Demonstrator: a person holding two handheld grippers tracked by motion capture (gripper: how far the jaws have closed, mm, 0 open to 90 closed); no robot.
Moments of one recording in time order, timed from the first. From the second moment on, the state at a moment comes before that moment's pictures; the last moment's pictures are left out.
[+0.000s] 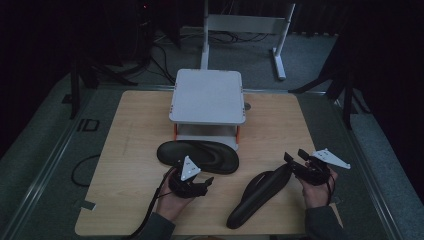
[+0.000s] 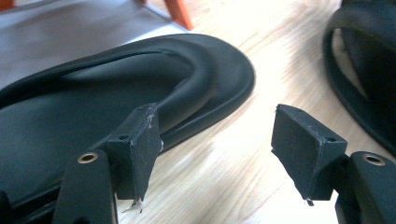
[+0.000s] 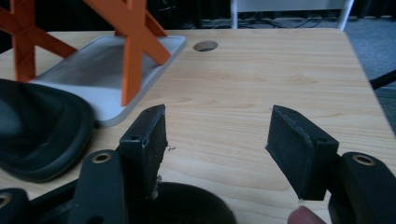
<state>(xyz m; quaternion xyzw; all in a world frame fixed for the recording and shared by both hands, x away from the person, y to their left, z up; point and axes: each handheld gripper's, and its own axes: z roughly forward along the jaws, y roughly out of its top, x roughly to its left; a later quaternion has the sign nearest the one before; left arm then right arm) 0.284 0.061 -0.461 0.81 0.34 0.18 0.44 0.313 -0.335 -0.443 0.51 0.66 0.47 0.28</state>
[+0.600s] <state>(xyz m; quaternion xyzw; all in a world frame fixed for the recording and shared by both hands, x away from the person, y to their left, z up) 0.284 0.012 -0.456 0.82 0.29 0.12 0.48 0.303 -0.329 -0.438 0.49 0.68 0.47 0.26</state>
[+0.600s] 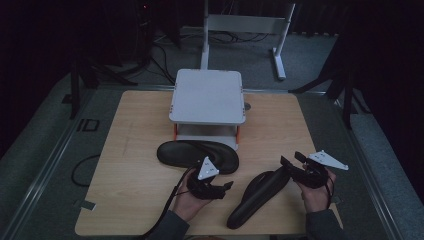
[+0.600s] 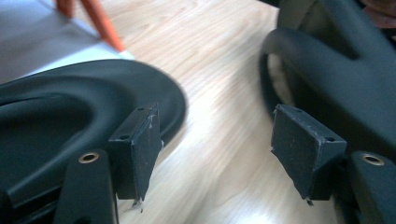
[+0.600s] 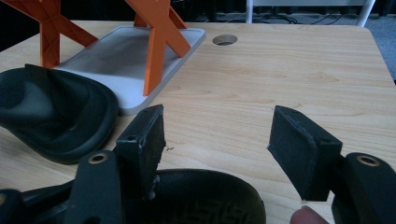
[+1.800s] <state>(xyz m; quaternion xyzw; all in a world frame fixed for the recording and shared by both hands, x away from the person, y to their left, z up) 0.267 -0.094 -0.484 0.88 0.18 0.03 0.44 0.271 -0.356 -0.442 0.51 0.66 0.48 0.27</state>
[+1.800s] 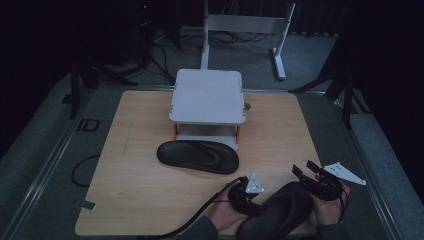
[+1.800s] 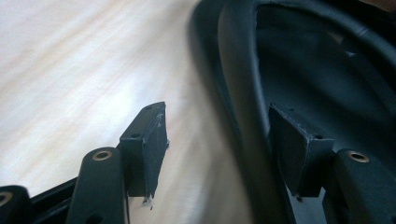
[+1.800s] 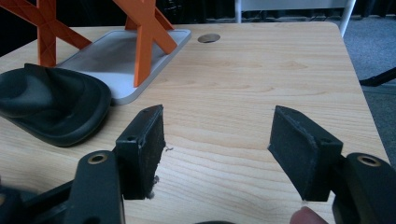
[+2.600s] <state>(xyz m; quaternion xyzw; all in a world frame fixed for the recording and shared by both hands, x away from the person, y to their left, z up) 0.278 -0.033 -0.475 0.87 0.23 0.10 0.42 0.274 -0.356 -0.445 0.51 0.66 0.48 0.27</state>
